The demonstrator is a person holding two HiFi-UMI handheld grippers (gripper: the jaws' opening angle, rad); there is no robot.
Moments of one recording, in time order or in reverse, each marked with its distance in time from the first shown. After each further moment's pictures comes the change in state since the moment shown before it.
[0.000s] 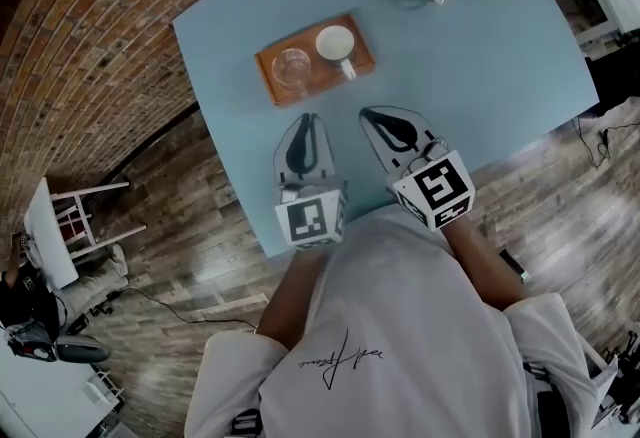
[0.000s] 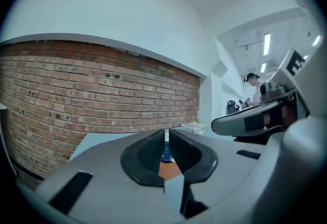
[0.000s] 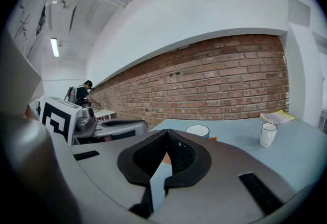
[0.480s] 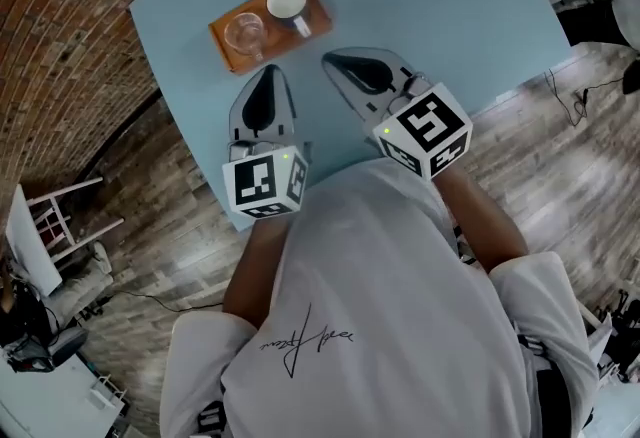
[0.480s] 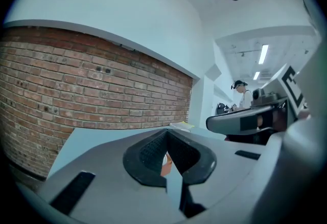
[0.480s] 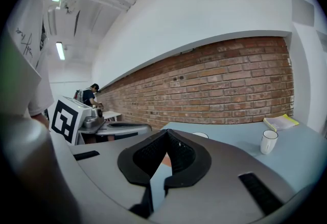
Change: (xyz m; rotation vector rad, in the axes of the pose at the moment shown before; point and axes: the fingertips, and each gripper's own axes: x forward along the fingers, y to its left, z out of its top) left arm 0.008 -0.020 0.032 -0.054 0.043 -0.114; right arm -0.015 -0.008 0.036 -0.021 -0.017 0.064
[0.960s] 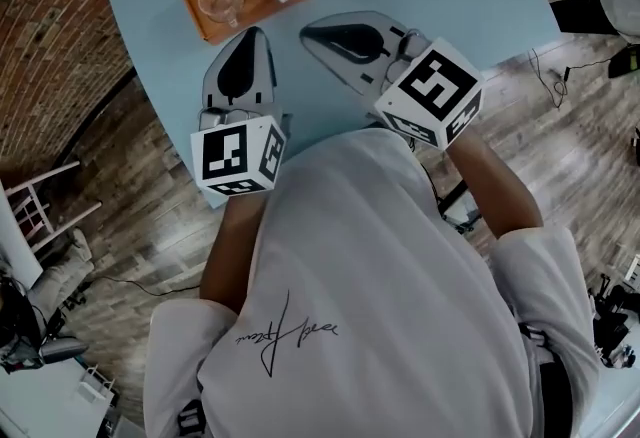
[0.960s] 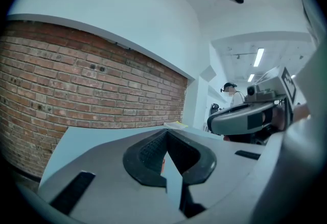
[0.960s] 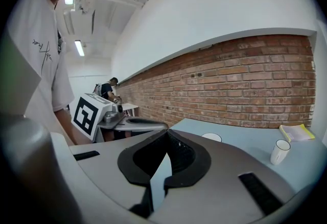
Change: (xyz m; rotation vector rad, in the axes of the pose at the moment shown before) left arm -0.004 -0.019 0.007 -0.015 0.020 -0.067; right arm -0.019 0.024 0.010 -0.083 0.072 0.195
